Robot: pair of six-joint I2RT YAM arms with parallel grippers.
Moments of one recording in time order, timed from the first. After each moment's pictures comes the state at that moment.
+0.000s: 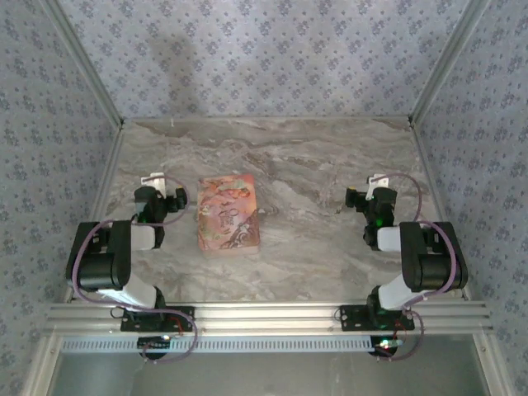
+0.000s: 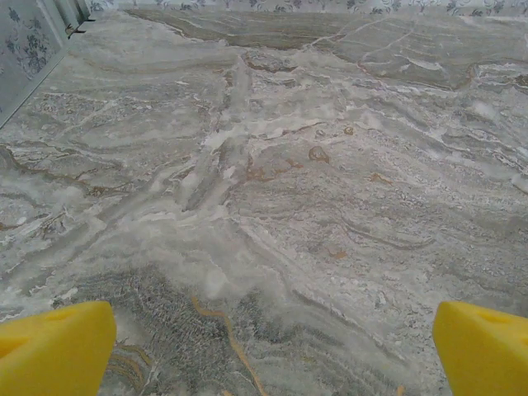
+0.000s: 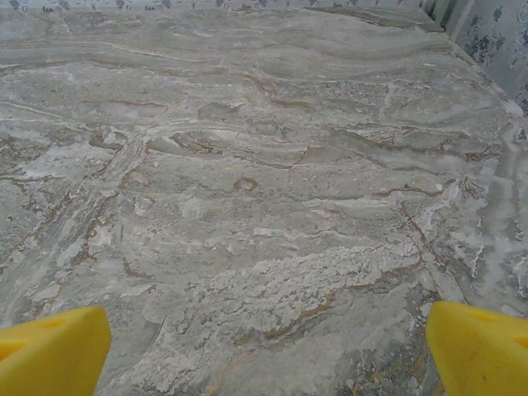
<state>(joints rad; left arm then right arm) 0.02 1.54 0.40 0.72 -0.03 -0.03 -0.01 1.53 0.37 0.73 0.12 0.00</state>
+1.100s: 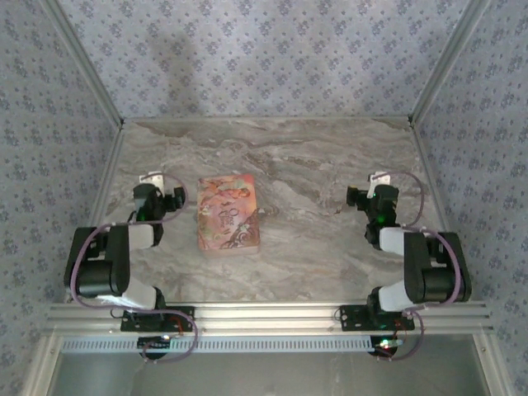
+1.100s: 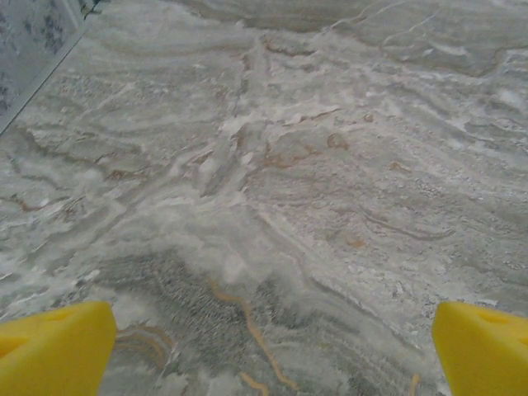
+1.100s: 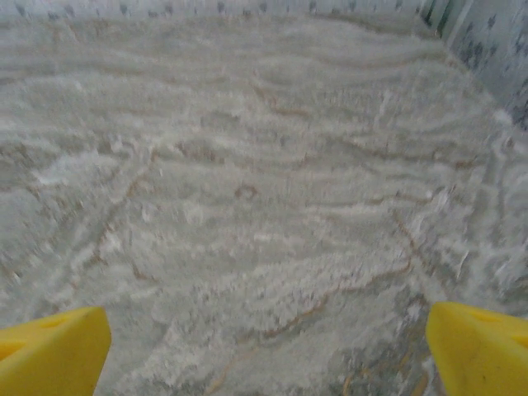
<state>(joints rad) 0.02 1.47 0.46 0.54 -0.07 -0.05 -0.01 1.41 0.41 0.57 0.11 0.00</state>
